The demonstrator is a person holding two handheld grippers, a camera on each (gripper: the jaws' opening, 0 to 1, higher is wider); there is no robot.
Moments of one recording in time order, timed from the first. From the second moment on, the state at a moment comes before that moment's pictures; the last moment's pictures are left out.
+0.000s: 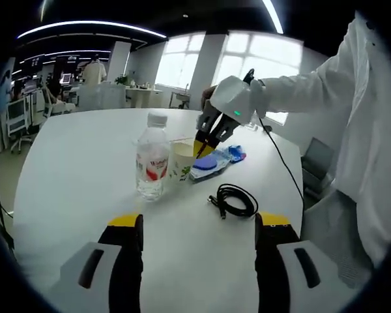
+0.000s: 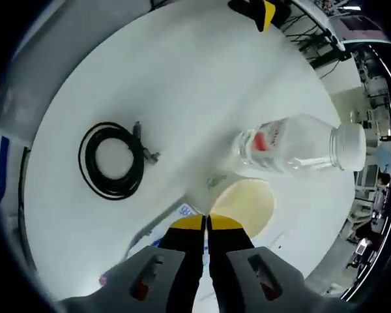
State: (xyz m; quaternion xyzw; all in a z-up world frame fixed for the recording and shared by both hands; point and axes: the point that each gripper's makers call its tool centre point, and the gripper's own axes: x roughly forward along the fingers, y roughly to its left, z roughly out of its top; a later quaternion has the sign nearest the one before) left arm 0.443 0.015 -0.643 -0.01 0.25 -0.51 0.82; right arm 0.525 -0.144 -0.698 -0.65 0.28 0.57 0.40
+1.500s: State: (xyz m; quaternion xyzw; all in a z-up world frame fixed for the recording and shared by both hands) left arm 0.441 0.016 -0.641 -0.01 0.25 -0.51 0.82; right arm 0.522 -0.135 -0.699 -0.60 0.30 0.57 0.48
